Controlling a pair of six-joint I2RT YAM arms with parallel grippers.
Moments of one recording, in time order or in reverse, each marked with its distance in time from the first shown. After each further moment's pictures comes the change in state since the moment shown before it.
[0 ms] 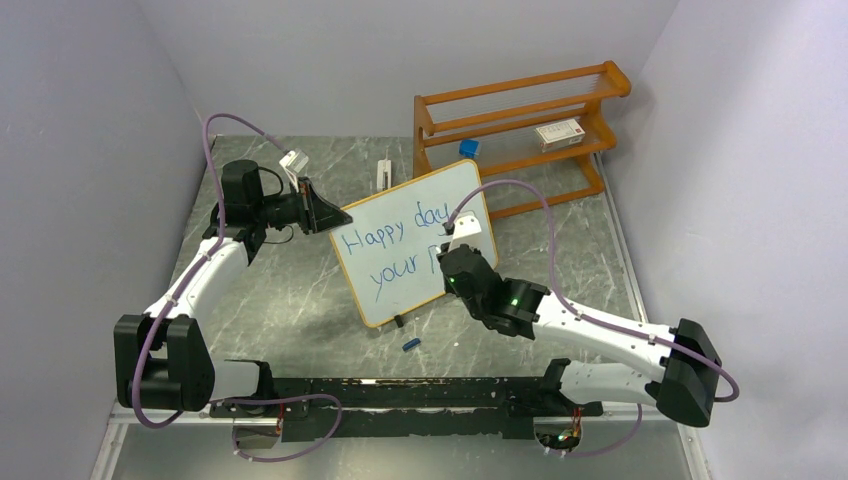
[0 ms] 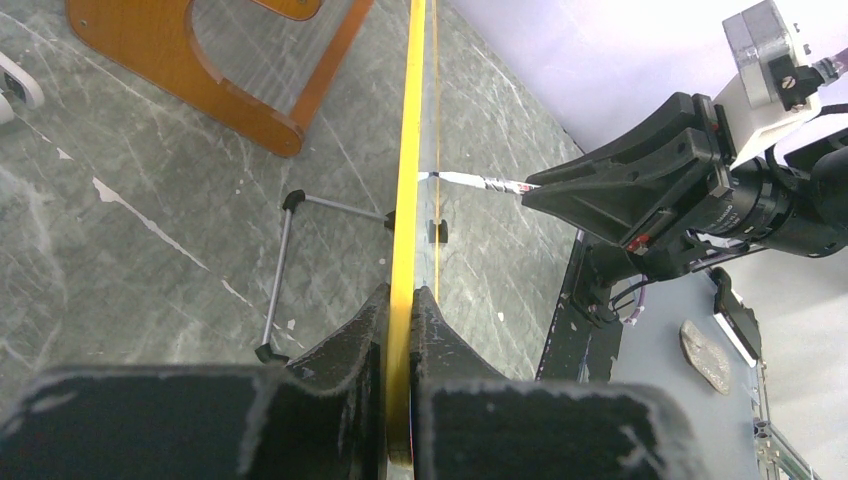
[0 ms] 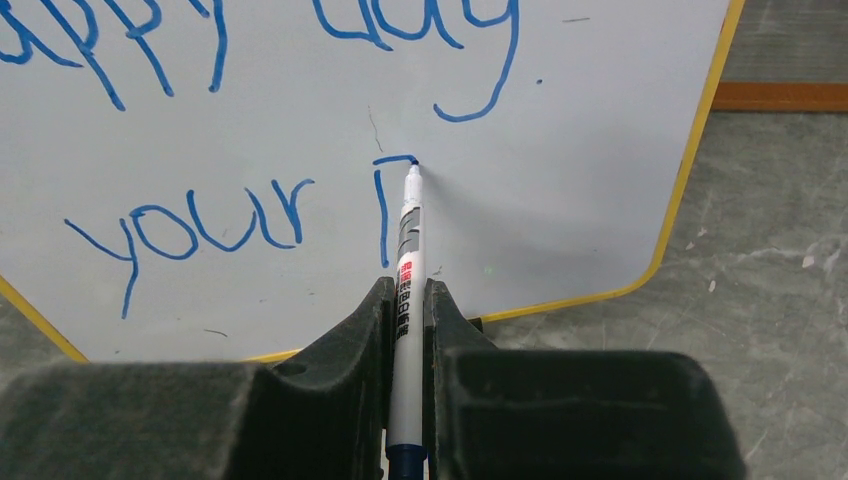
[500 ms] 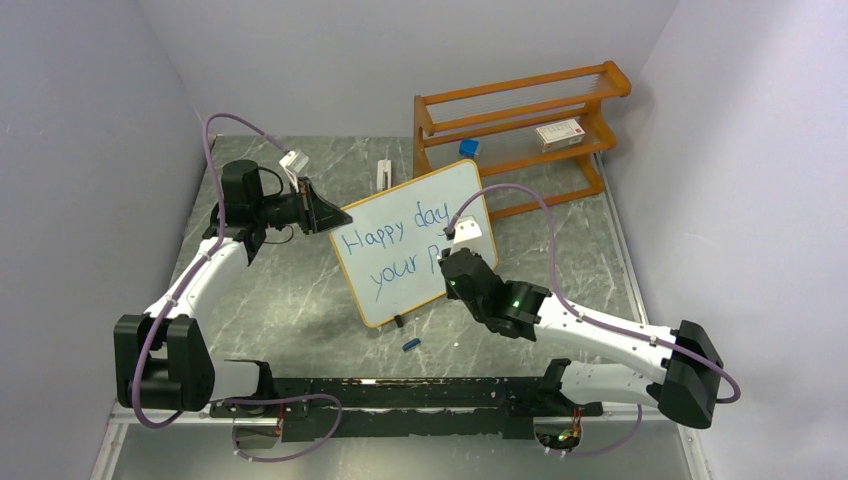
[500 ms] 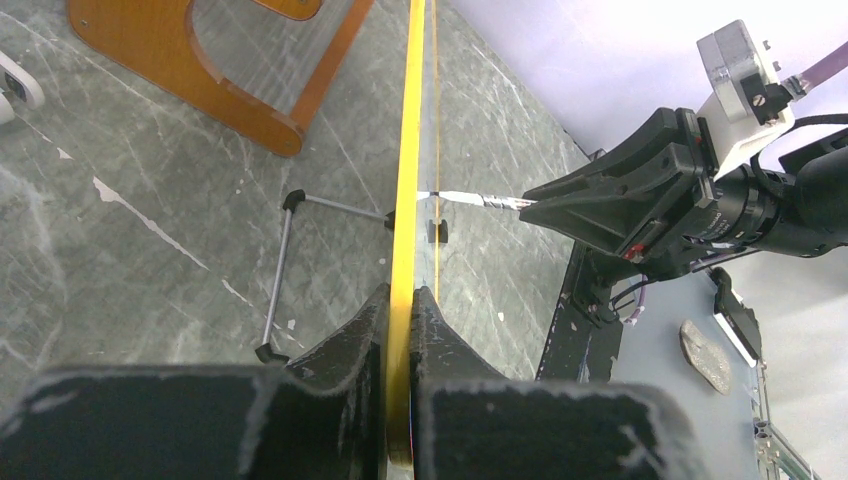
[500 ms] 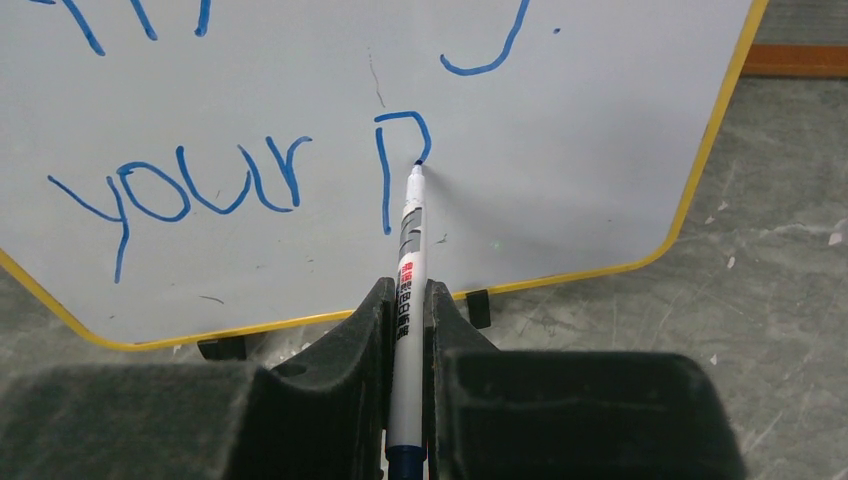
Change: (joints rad) left arm 0.000 0.000 0.000 0.000 0.000 0.000; right arm -0.001 -0.014 -0.023 -0.047 -0.048 0.036
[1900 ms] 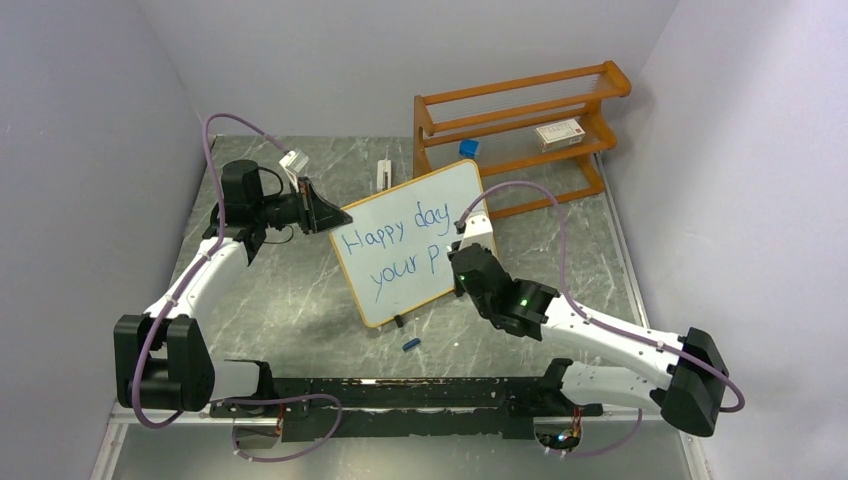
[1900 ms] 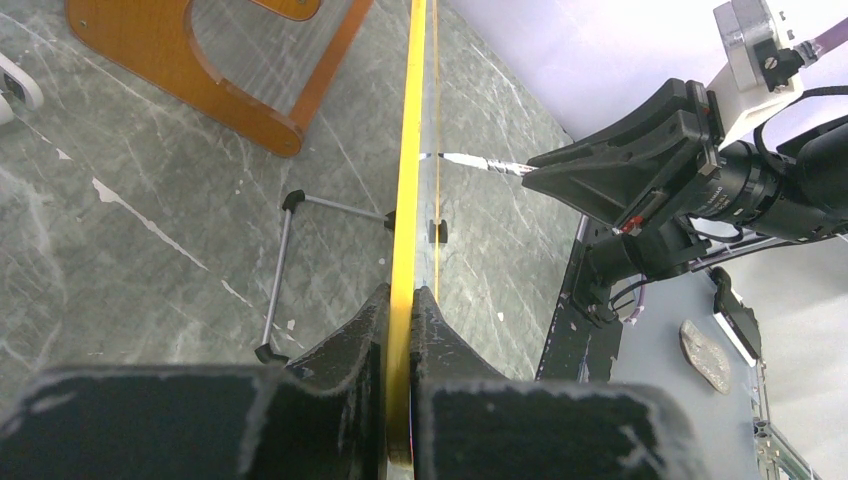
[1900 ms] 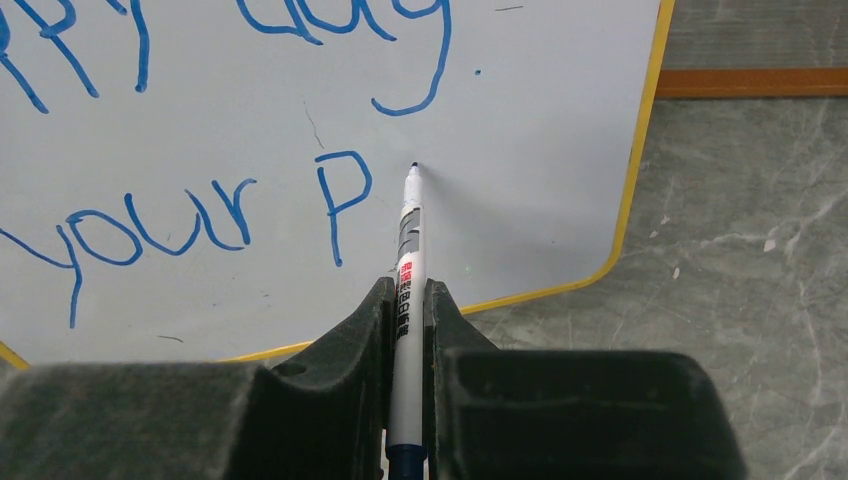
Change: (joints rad) left arm 0.000 0.000 0.000 0.000 0.000 0.000; right arm -0.047 -0.047 -0.019 0.027 0.045 -0.046
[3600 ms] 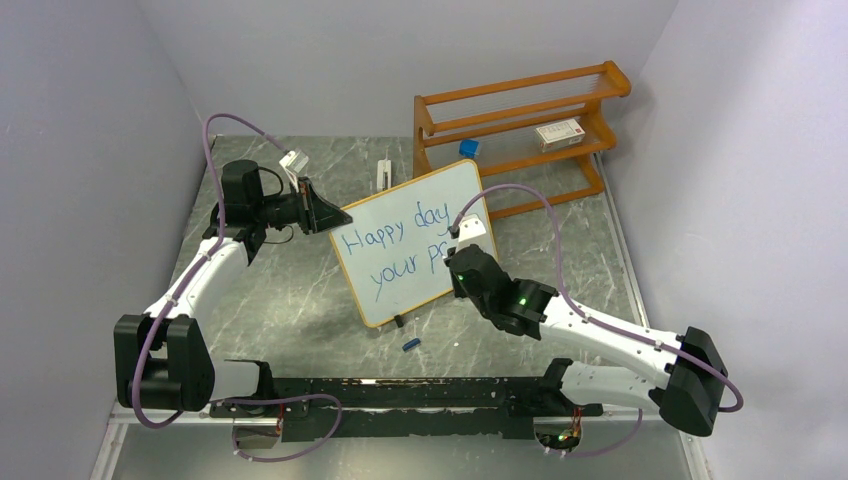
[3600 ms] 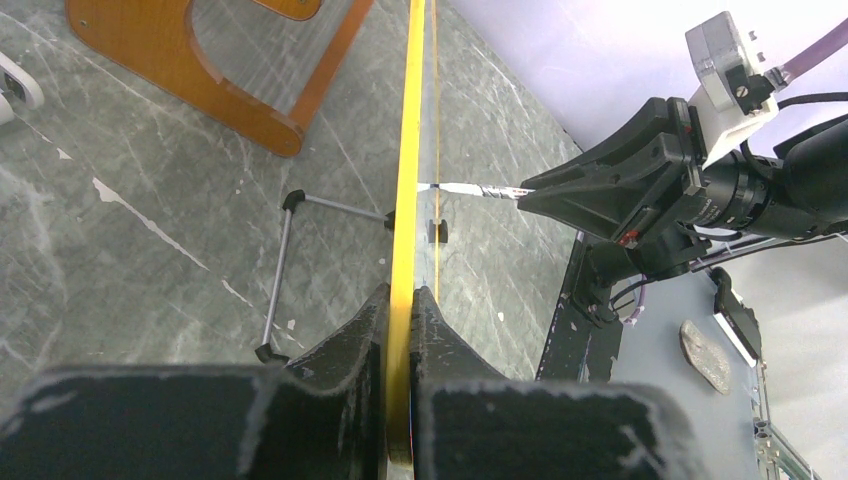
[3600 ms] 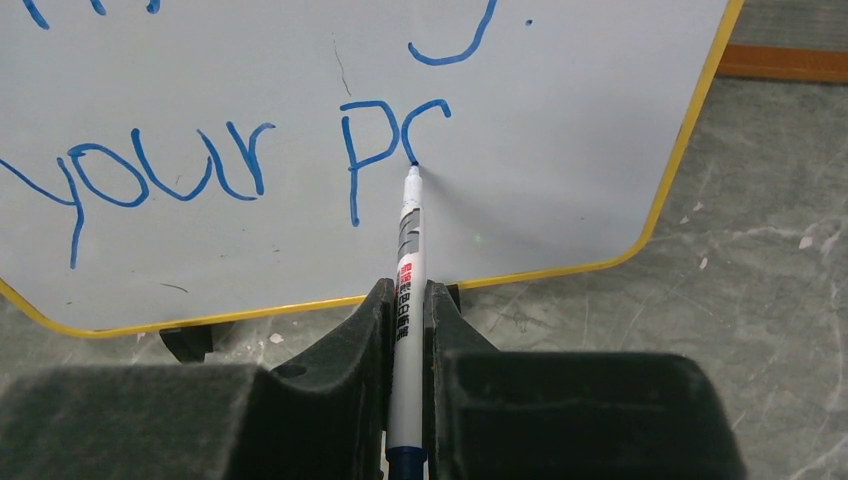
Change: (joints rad) left arm 0.000 0.000 0.000 0.000 0.000 0.000; right arm -0.011 0.014 0.000 -0.040 -0.105 -0.026
